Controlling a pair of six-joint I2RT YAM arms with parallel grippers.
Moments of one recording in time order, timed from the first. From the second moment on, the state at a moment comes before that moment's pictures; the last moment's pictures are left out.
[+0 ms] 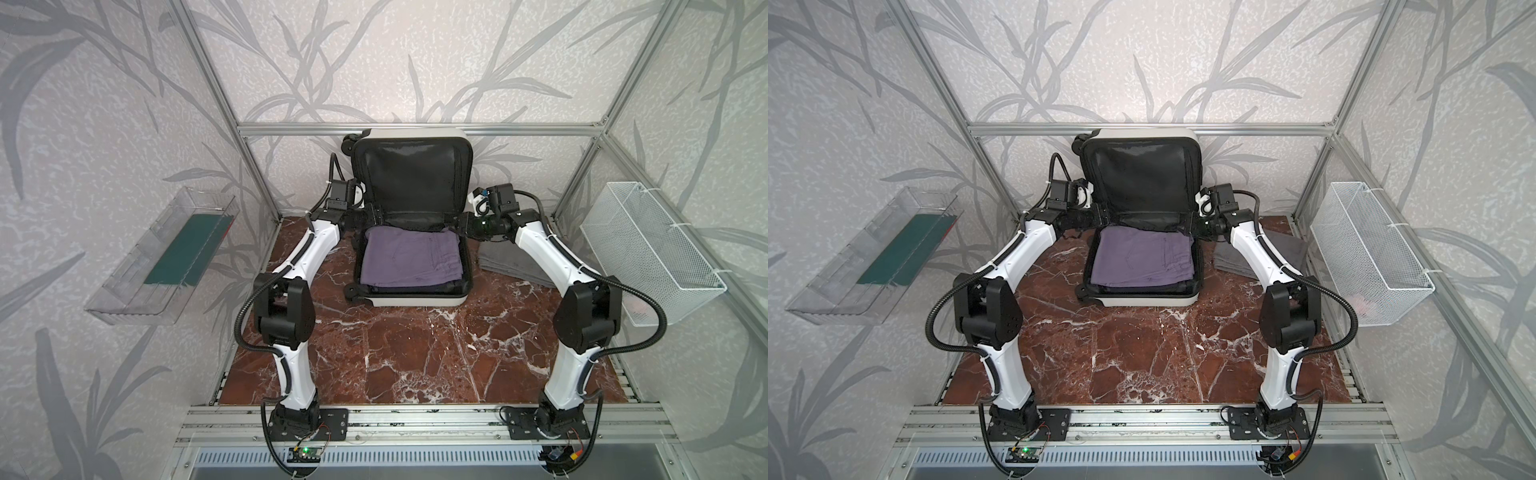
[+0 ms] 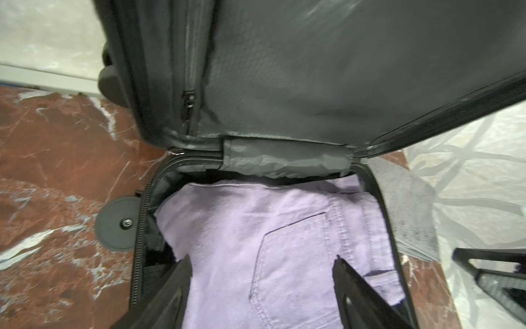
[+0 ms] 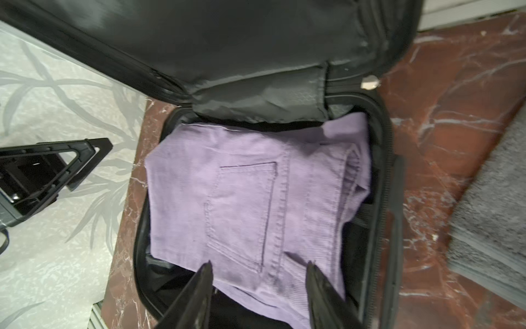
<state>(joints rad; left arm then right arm) -0.19 1.94 1.78 -0.50 0.31 -0.39 0.28 1.91 1.75 -0.62 -0.43 0.42</state>
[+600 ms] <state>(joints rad) -0.19 2.12 1.76 -0.51 0.30 -0.39 0.36 1.92 1.39 -0.43 -0.39 0.51</state>
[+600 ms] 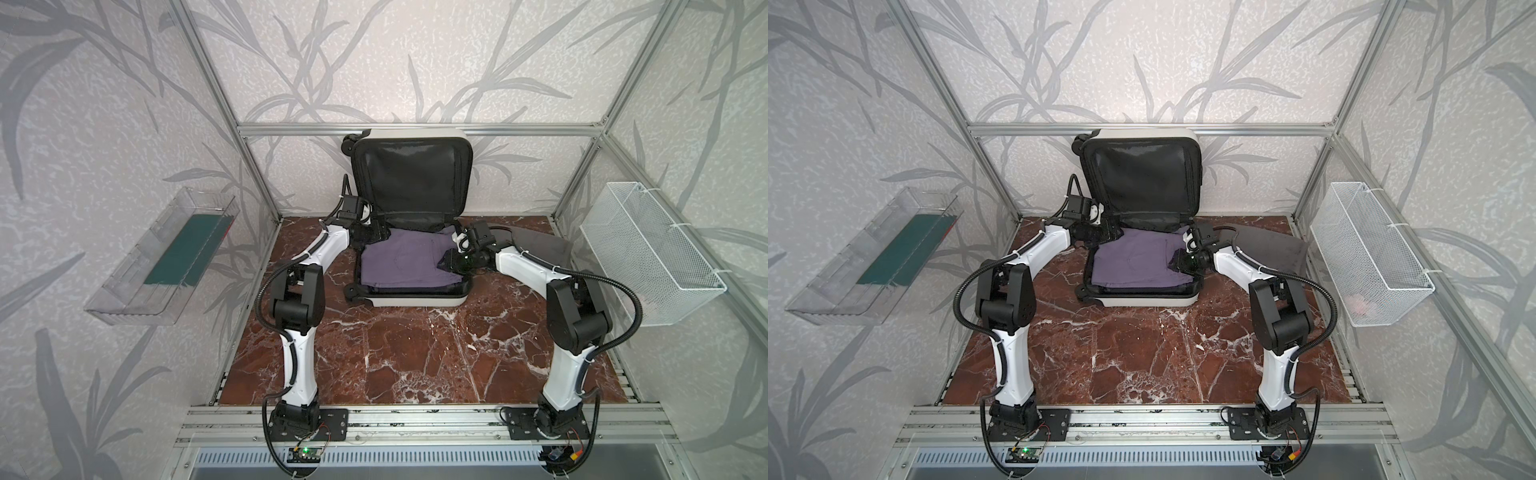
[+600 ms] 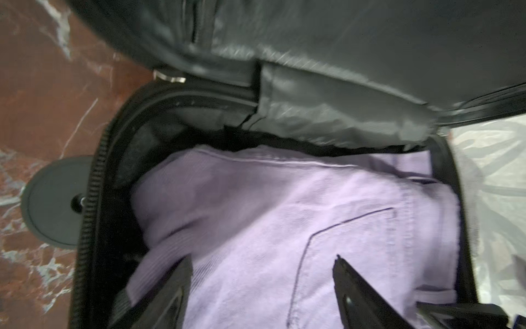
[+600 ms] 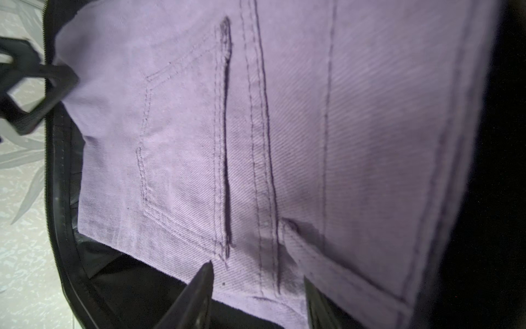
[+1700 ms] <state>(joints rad) -0.23 2.23 1.93 -0.59 0.25 -0.36 0.36 1.89 1.34 -0.39 -0.35 0.57</state>
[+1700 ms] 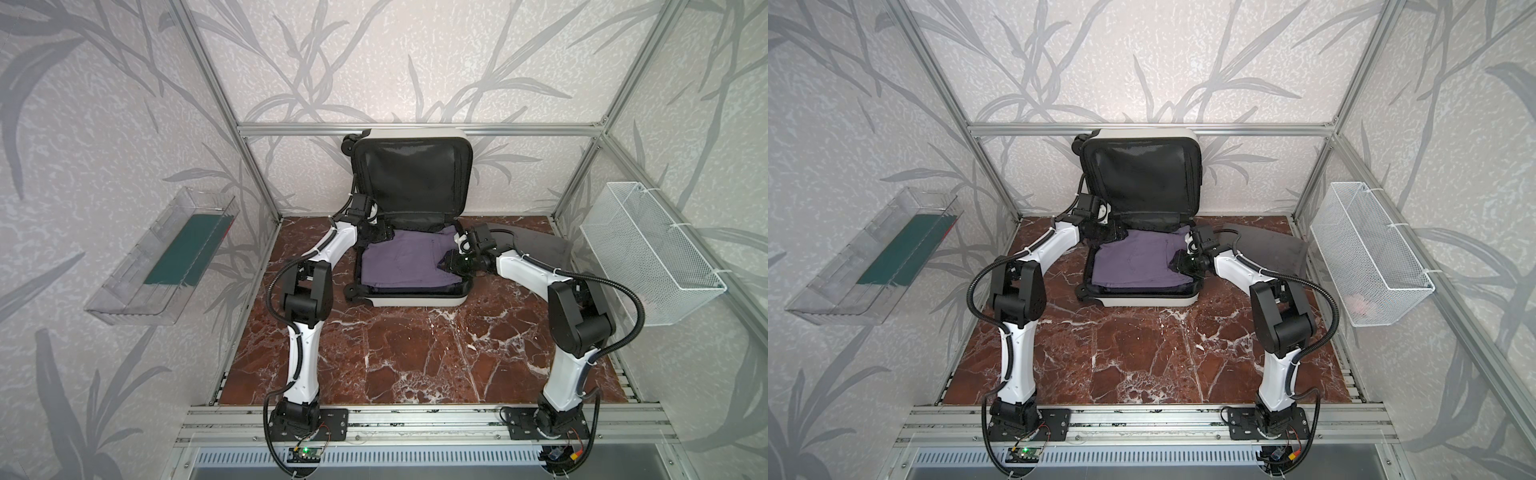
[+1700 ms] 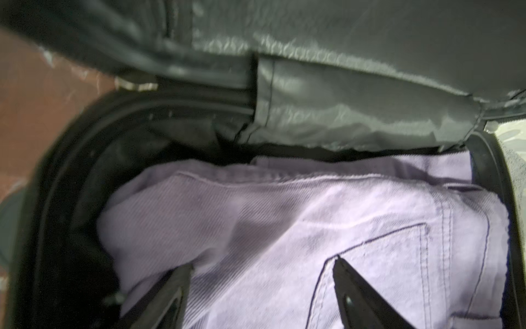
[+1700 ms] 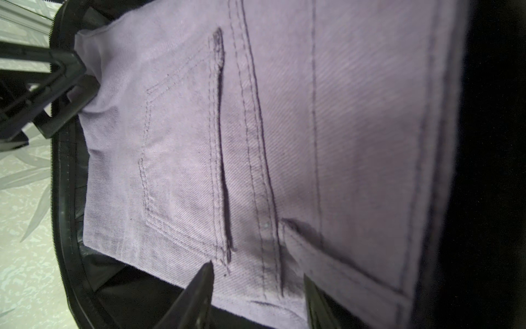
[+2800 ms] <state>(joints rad) -0.36 1.41 1.14 -0.28 0.36 -0.60 0.09 1.89 1.53 -0.65 -0.03 0.45</state>
